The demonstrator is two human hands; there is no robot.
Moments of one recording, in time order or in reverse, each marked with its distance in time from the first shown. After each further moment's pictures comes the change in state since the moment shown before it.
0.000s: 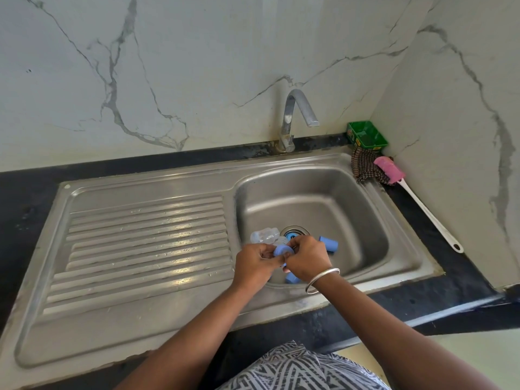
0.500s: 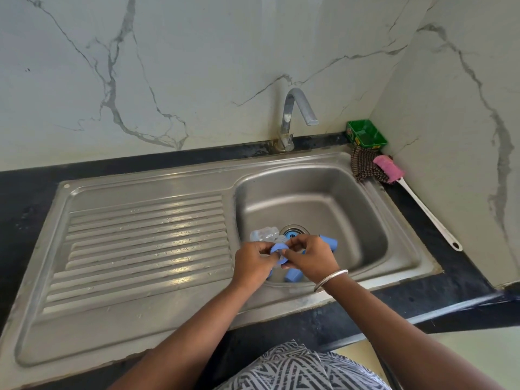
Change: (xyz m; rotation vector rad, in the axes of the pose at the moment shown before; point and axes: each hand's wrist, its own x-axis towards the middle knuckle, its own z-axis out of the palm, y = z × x) left_hand 0.000 0.004 -0.002 0.098 0.031 0.043; right_hand -0.007 0.010 -0.007 0.327 -0.042 -0.031
